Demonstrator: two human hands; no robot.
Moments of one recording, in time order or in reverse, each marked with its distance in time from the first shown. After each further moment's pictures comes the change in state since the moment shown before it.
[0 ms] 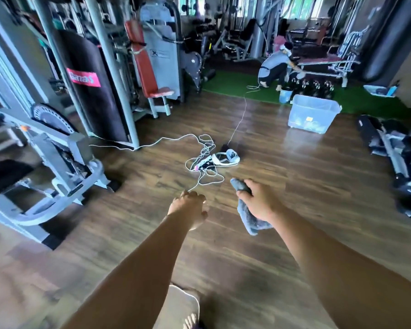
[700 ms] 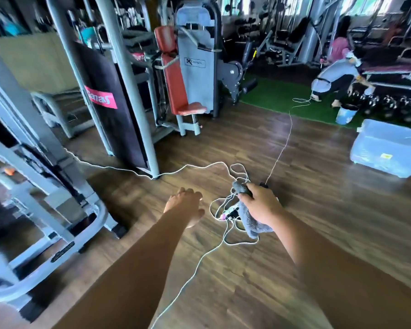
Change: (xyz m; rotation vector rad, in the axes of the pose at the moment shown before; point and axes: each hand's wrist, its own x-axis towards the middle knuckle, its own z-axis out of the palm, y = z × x) left_hand 0.520 -0.196 -0.151 -0.005 0.031 -0.202; right_hand 0.613 -0.032 0.045 0.018 -0.117 -0.078
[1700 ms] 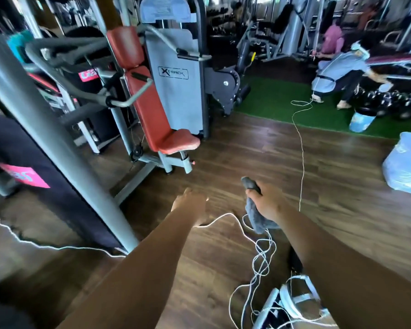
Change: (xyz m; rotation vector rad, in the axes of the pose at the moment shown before) left_hand 0.764 -0.177 -0.127 0.074 -0.096 0.155; right_hand 0.762 -0.011 0.032 0.100 0.073 0.169
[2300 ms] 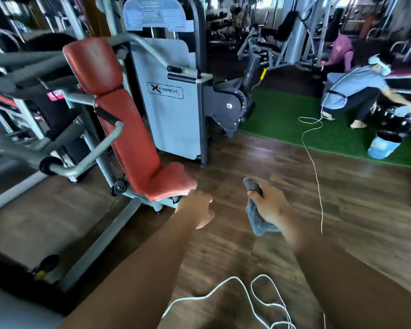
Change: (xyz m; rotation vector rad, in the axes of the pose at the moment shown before) left_hand 0.429 -0.077 -0.110 -0.034 0.025 0.032; right_hand 0.435 -0.031 -0.024 0.029 0.034 0.056
